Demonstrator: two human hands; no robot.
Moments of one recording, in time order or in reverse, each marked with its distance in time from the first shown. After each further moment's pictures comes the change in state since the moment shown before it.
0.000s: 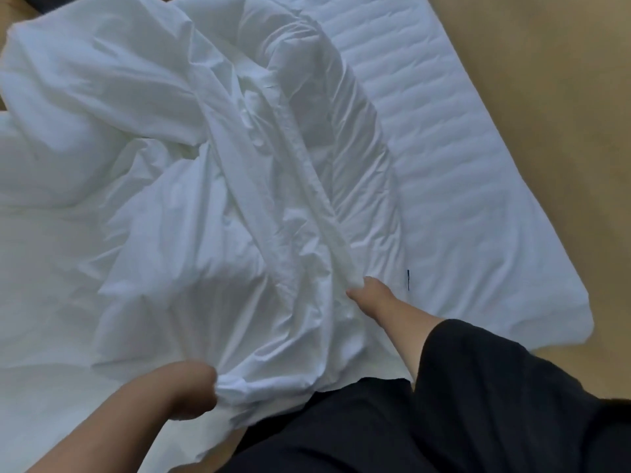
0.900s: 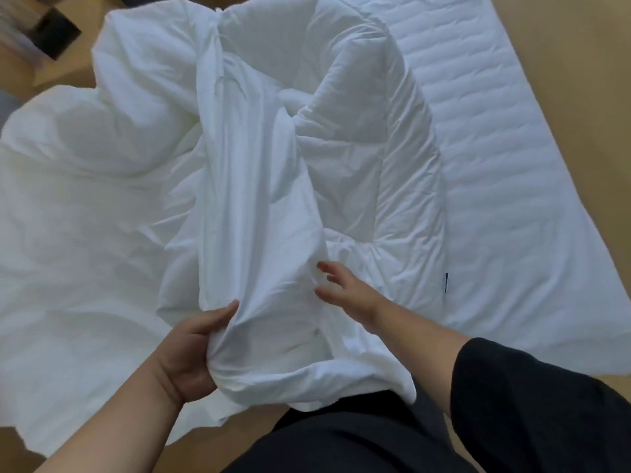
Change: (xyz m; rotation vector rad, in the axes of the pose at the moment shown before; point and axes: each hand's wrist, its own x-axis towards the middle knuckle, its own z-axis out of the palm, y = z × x) left_hand -0.072 -0.025 0.025 -2.230 -0.098 0.512; right_hand -0.075 -0.063 0.067 0.303 -0.412 -0.382
